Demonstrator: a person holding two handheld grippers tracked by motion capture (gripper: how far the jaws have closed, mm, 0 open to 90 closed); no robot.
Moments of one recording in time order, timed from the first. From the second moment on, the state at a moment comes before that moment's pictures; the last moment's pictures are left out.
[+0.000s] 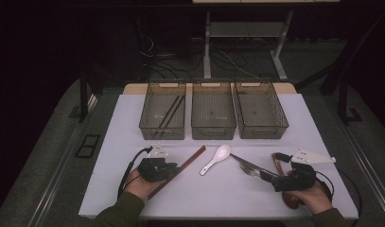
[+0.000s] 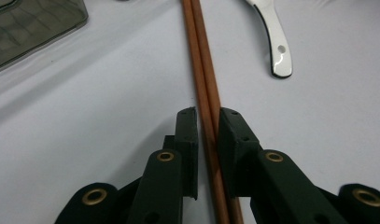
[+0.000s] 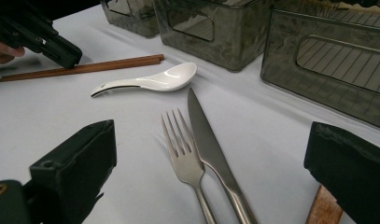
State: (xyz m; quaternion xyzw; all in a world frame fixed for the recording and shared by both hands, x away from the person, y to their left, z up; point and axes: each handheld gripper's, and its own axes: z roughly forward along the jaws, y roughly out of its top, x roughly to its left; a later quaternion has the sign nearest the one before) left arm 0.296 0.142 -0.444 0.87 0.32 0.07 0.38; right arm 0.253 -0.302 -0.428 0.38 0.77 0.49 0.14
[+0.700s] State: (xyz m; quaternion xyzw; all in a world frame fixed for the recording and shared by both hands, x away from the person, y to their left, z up) left arm 0.295 0.135 -0.445 0.88 0.31 0.09 0.36; right arm 0.253 -0.302 -0.428 0.38 0.77 0.49 0.14
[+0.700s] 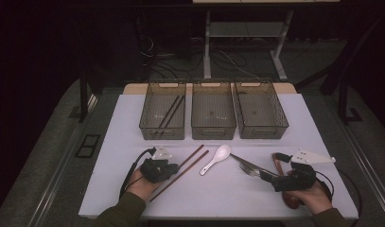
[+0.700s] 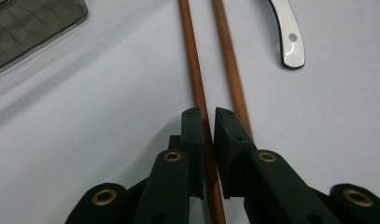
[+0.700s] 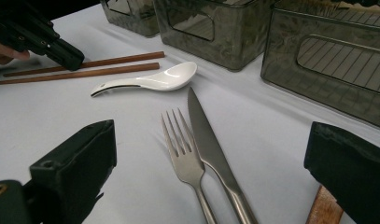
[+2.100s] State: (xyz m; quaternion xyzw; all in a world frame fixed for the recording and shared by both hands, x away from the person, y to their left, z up) left arm 0.290 0.151 -0.424 0.86 0.31 0.07 0.41; right arm 0.254 -0.297 -0.430 0.37 0.78 0.49 0.13
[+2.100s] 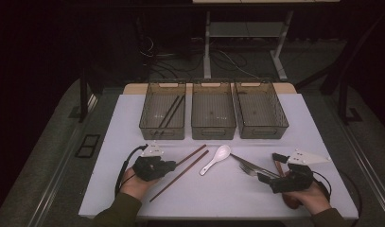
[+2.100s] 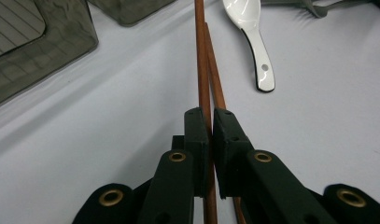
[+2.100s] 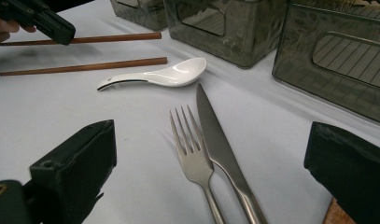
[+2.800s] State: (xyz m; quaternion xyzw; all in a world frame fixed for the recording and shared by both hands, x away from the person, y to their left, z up) left arm 0.285 0.156 -0.396 0.85 0.30 0.07 0.44; right arm 0.255 -0.297 -0.430 0.37 0.78 0.49 0.13
